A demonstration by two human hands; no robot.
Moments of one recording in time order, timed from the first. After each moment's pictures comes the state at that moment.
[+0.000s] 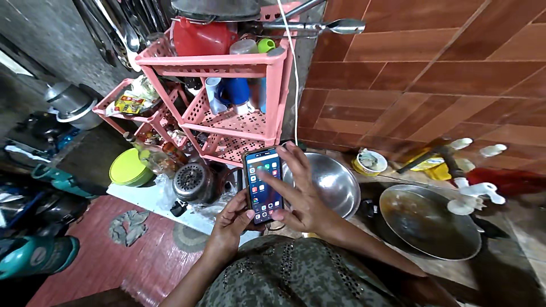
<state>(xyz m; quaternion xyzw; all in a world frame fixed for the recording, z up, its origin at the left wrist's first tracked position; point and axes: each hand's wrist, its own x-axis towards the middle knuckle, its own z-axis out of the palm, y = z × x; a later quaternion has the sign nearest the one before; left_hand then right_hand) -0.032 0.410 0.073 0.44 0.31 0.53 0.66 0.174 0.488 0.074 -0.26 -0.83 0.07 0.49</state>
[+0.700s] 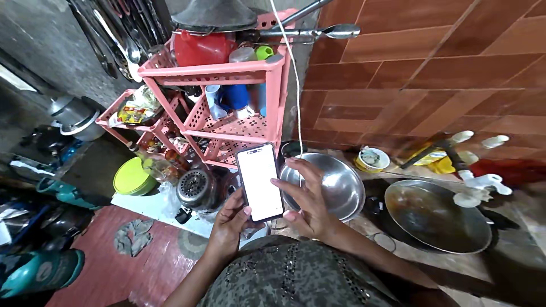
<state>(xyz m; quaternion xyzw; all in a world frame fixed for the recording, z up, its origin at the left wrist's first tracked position) -0.045 0.421 0.082 0.40 0.33 0.54 0.66 0.171 0.479 0.061 -0.28 -0.79 0.06 0.55</state>
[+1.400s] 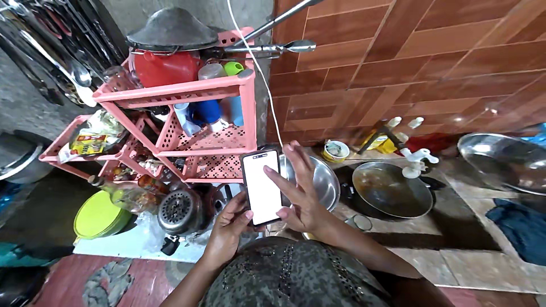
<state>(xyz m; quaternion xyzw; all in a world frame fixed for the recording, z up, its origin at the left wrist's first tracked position) -0.059 0.468 0.072 0.46 0.24 0.45 0.72 0.159 0.488 0.081 -0.37 -0.77 -0.05 0.52</state>
